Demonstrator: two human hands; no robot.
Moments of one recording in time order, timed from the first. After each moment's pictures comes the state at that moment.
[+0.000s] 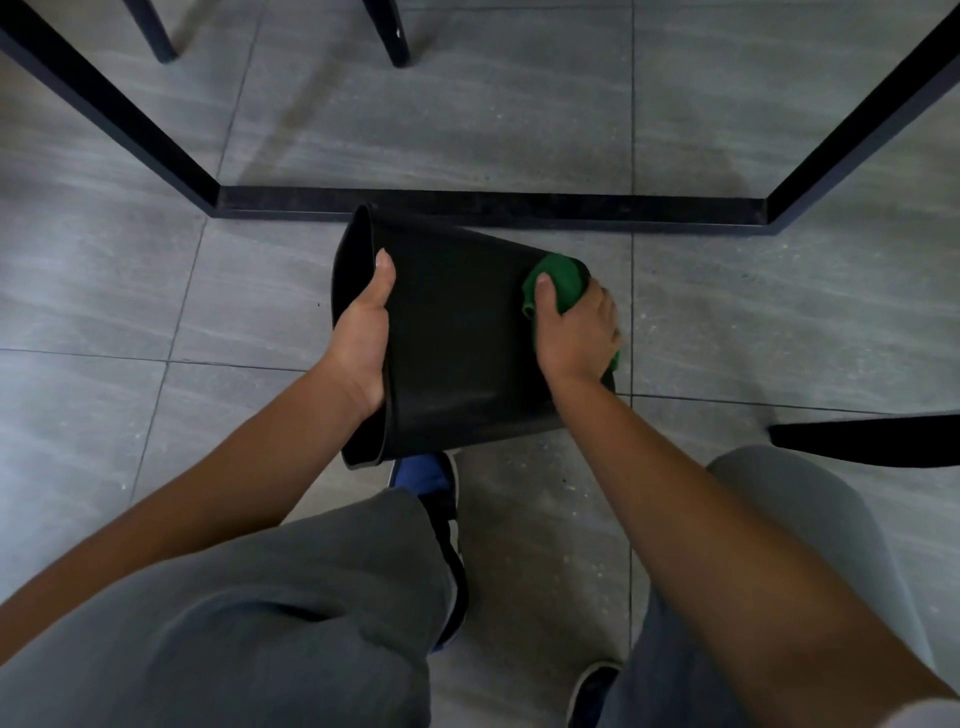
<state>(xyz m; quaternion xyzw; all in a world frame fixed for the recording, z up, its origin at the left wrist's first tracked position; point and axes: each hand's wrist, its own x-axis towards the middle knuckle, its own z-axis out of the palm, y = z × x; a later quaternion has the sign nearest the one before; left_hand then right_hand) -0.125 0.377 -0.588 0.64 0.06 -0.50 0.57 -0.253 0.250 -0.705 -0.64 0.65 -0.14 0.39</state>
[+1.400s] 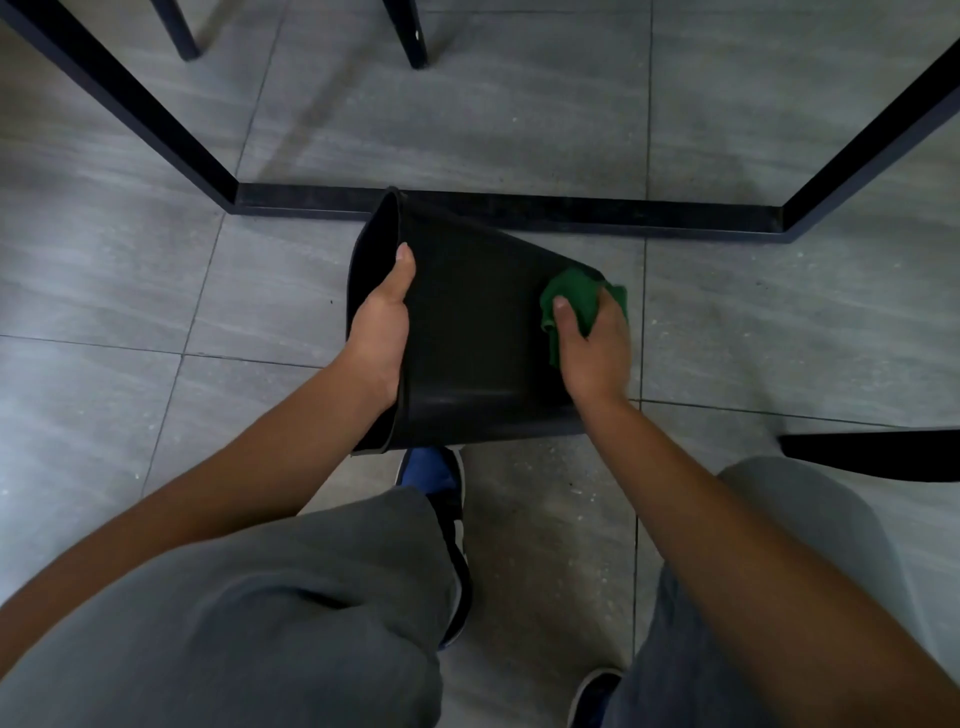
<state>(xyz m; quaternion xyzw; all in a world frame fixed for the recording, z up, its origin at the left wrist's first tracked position) -0.131 0.370 -0.577 0.66 0.06 -0.48 0.57 -0.277 0.251 -0.724 -0.68 0.56 -0.21 0.43</state>
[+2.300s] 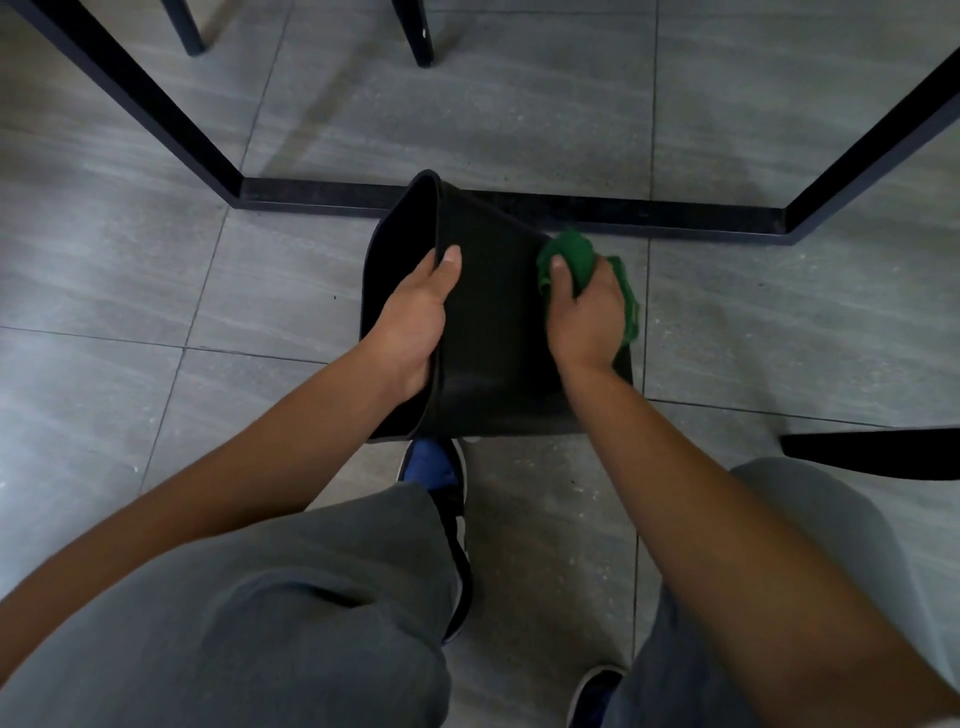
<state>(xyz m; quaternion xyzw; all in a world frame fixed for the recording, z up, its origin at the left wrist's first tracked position) -0.139 0.365 -0.576 0.65 -0.05 -0.49 0.58 -0.242 0.253 -0.678 -0.68 0.58 -0.26 0.36</state>
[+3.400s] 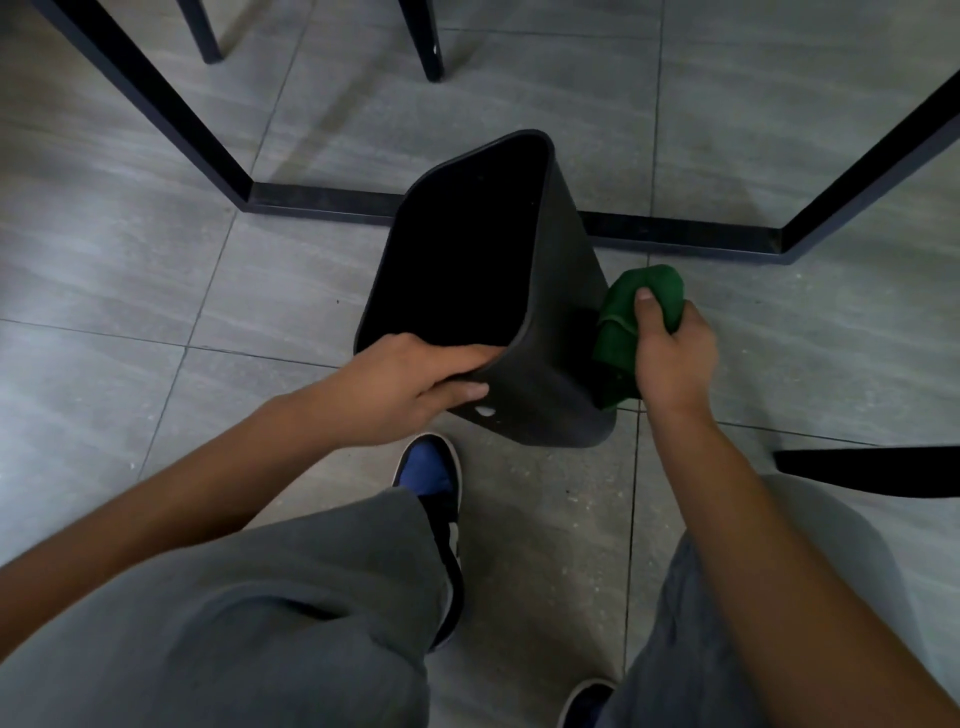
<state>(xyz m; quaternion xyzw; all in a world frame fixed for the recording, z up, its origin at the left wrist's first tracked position) -0.127 0.423 -0.571 0.68 -0.66 -0.27 0.18 -0.326 0.226 -0.653 -0.60 0.59 -0.26 0.47</state>
